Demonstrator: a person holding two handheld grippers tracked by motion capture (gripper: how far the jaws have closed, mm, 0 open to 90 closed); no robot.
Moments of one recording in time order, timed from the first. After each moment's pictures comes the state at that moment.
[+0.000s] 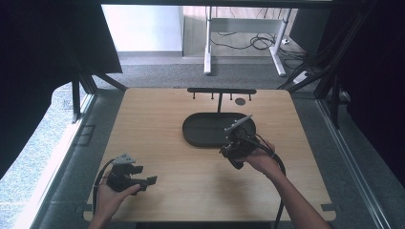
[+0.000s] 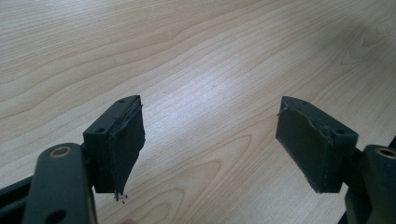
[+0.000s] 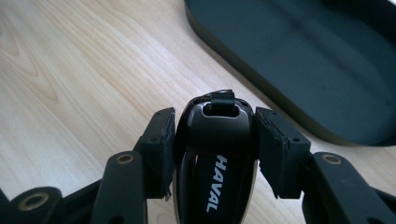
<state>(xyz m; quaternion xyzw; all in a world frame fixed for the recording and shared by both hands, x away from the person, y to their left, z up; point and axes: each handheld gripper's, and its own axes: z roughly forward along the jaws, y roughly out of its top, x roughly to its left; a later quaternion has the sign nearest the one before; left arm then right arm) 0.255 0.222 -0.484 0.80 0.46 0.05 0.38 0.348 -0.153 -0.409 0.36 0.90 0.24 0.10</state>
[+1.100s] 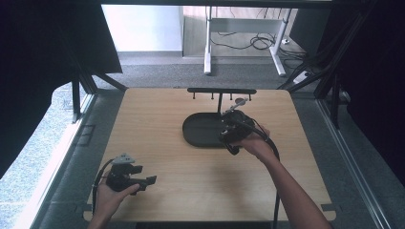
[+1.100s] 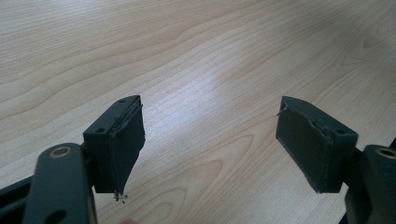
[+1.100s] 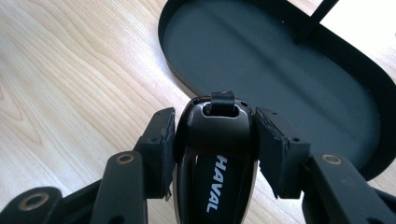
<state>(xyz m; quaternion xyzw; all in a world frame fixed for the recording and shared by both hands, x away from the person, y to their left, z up) 0.256 0.223 -0.484 0.80 0.46 0.05 0.39 0.387 -0.141 -0.392 0.38 0.89 0.25 0.10</state>
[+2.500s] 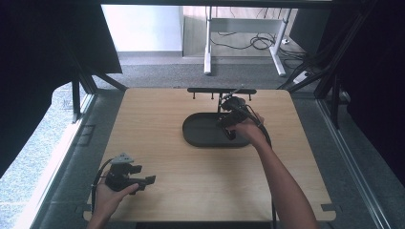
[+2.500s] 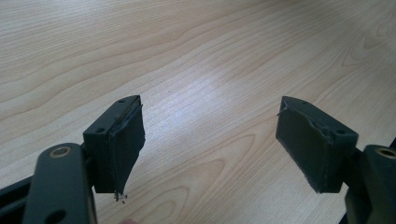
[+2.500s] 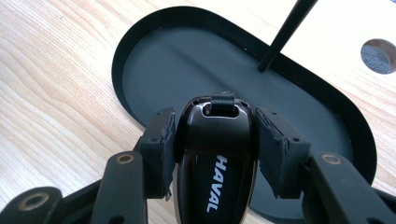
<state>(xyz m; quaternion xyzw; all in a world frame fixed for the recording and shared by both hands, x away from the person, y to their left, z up) 0.256 0.226 -0.484 0.80 0.46 0.05 0.39 0.441 -0.133 -0.396 0.42 0.87 0.24 0.12</state>
